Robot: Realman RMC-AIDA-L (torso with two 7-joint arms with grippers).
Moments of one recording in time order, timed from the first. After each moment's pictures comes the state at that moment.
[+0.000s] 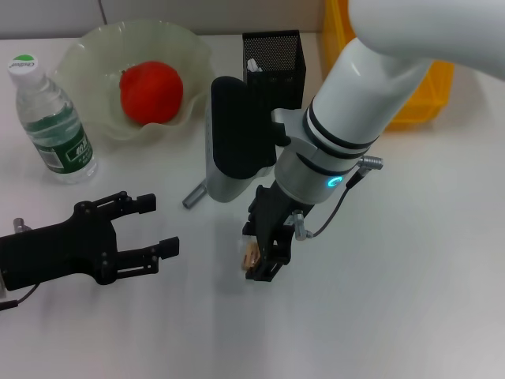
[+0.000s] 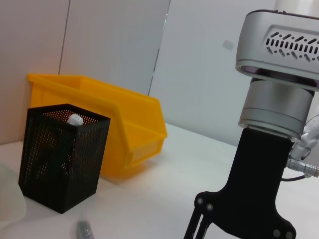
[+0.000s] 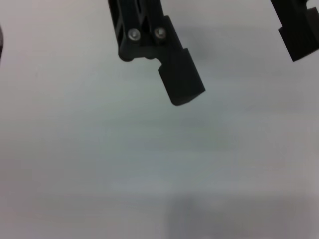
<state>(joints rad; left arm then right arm) -0.35 -2.03 0.70 0.51 1.91 1.65 -1.11 1.07 2.09 -1.93 -0.78 -2.16 -1.23 2.17</state>
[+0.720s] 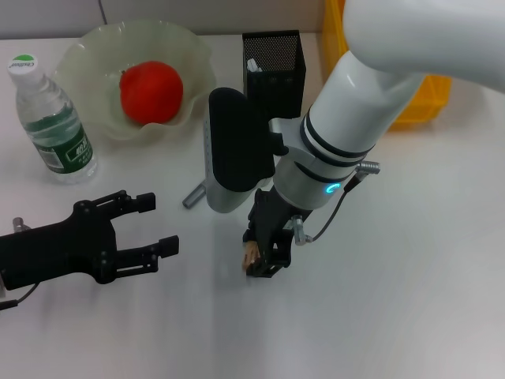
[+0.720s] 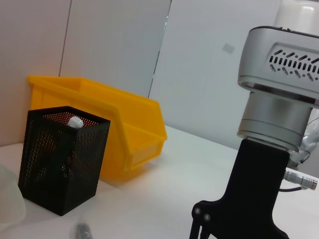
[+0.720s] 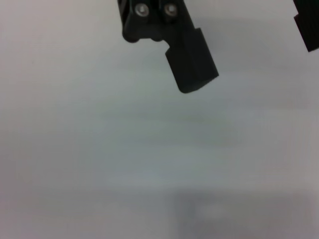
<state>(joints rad) -0.35 -2.03 0.69 0.51 1.91 1.66 -1.12 1.07 2.09 -1.99 -0.77 -2.15 -1.19 2.16</state>
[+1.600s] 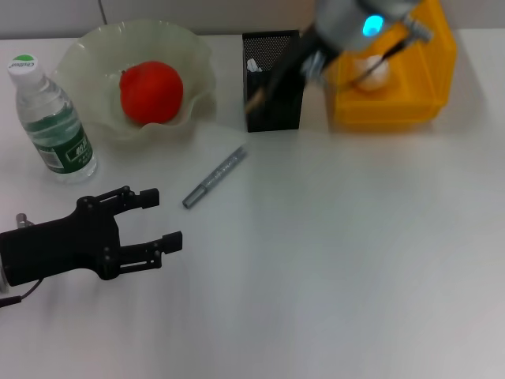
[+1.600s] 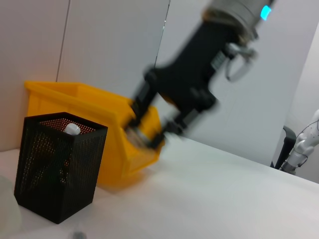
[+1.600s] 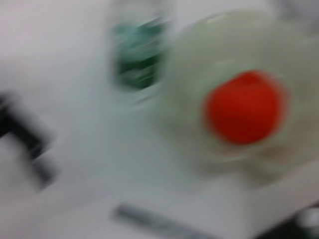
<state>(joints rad) -0.36 -2.04 0.70 0.51 1.90 1.66 -1.12 1.08 2.08 -1.38 -0.99 -2.49 -1.40 2.36</state>
